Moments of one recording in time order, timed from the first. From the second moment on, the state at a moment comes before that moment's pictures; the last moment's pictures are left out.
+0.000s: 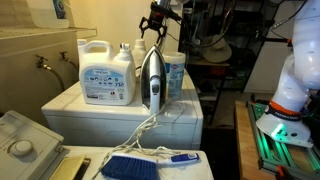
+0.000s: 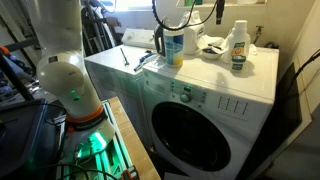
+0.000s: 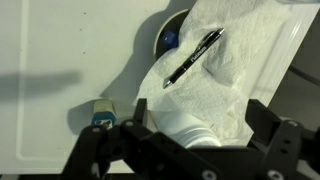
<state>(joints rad) 0.00 0.26 -0.03 -1.50 0.19 2.04 0.77</state>
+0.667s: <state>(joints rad) 0.00 -0.12 -0.03 -1.80 0.09 1.98 0.24</state>
